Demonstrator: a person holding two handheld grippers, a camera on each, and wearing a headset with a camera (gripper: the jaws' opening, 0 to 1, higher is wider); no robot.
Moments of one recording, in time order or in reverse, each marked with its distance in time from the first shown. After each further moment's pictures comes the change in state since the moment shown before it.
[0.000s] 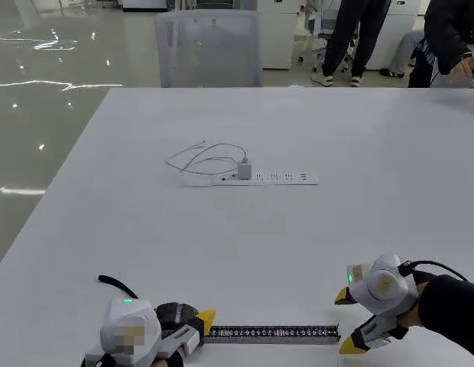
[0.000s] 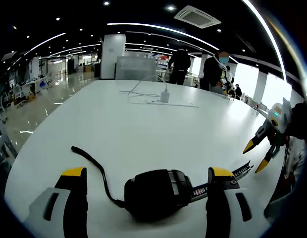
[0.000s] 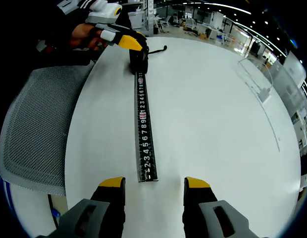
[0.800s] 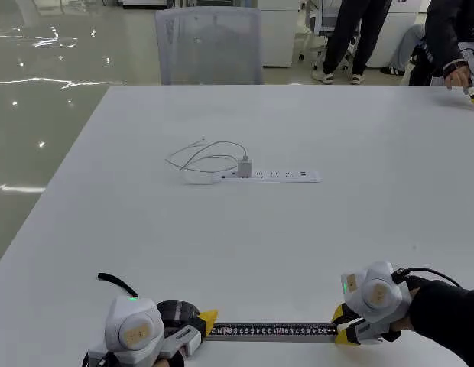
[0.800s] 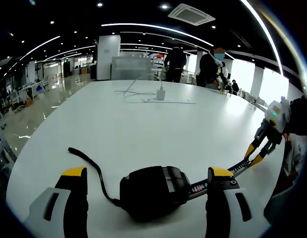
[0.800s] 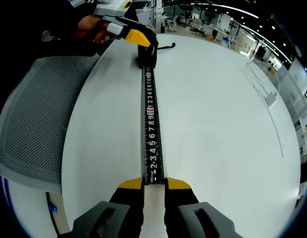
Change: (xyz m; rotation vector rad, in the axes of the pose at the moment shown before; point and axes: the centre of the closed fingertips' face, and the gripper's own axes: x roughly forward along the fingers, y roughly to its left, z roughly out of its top) left arm 0.002 -0.009 -0.008 0.041 0.016 -0.013; right arm 0.012 0.007 -0.003 -0.051 0.015 0.008
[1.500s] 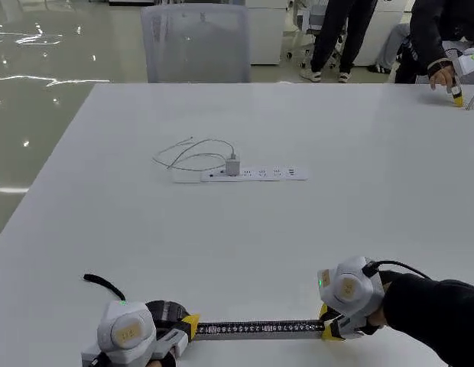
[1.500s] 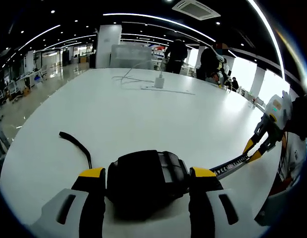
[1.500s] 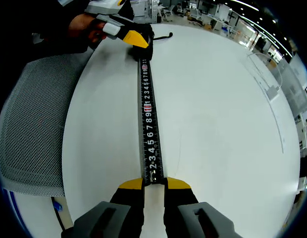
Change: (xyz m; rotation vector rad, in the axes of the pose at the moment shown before) left arm 0.010 -0.010 -0.024 -0.045 0.088 -0.038; right arm 0.002 -0.002 -0.001 0.044 0.097 -0.003
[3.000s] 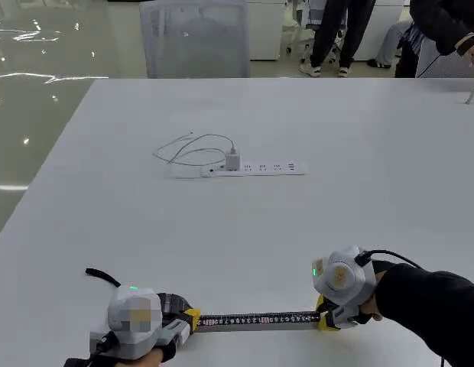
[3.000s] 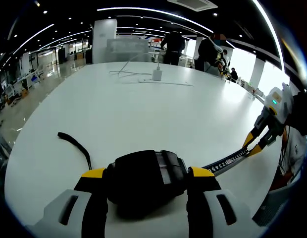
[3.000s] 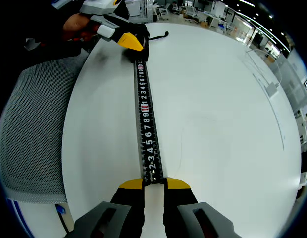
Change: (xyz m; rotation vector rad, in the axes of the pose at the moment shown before) left arm 0.001 -0.001 -0.004 0.040 0.075 0.002; right arm 0.003 -0.001 0.007 0.040 0.010 0.002
